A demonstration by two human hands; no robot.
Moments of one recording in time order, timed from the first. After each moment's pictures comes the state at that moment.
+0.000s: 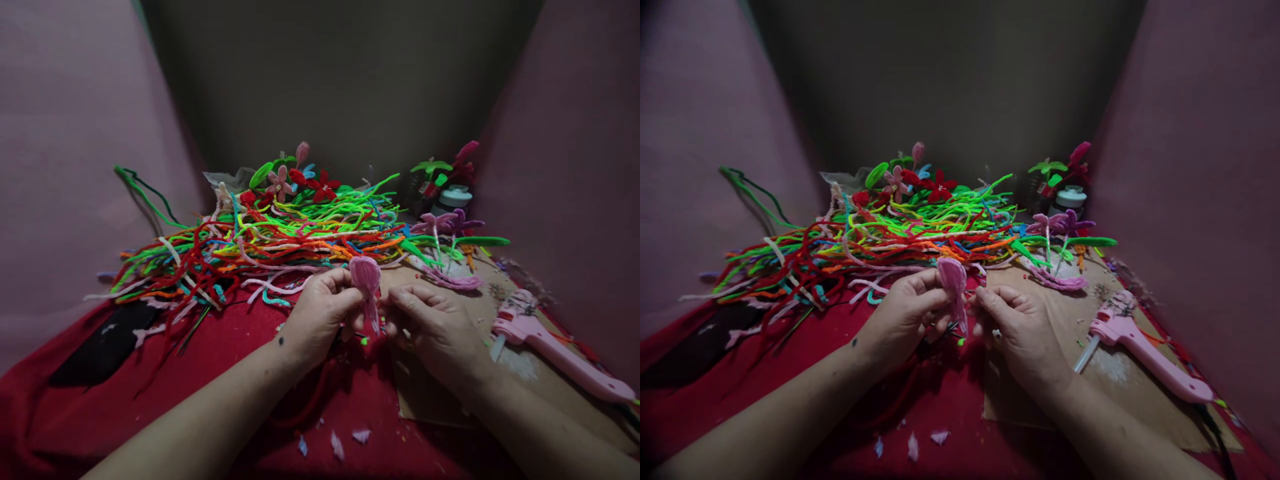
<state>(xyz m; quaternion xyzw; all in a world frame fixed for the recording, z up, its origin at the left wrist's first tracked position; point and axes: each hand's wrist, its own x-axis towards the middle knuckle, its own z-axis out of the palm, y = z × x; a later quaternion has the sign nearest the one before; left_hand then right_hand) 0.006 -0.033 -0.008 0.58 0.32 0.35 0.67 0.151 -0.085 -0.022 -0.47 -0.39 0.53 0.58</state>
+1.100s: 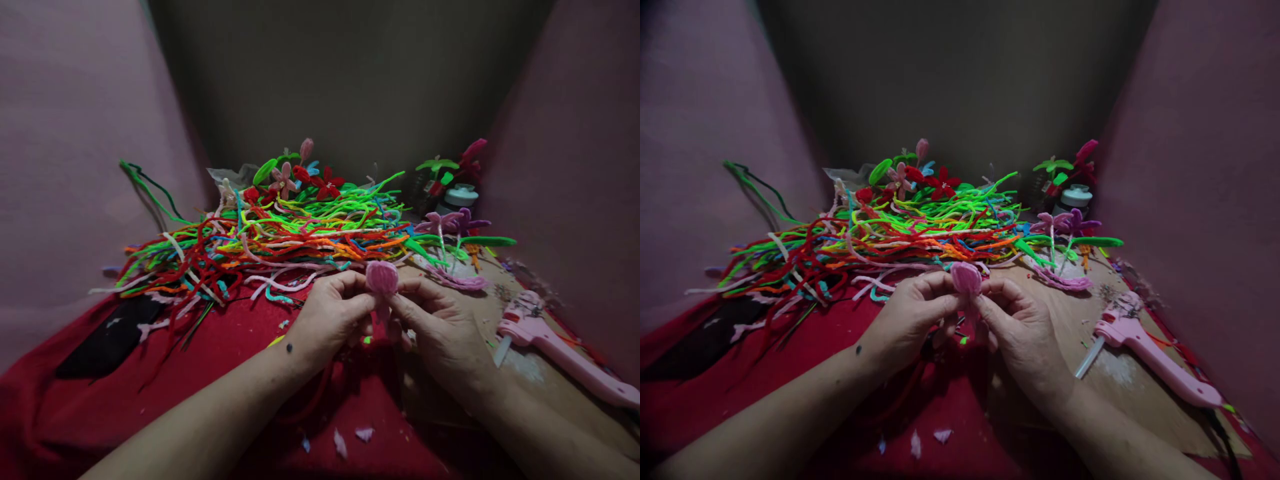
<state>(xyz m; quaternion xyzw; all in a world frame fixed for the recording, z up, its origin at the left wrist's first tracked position) 0.007 -0.039 -0.003 0.60 0.34 0.33 0.65 0.145 -0.087 -0.022 -0.48 -0.45 0.46 0.60</state>
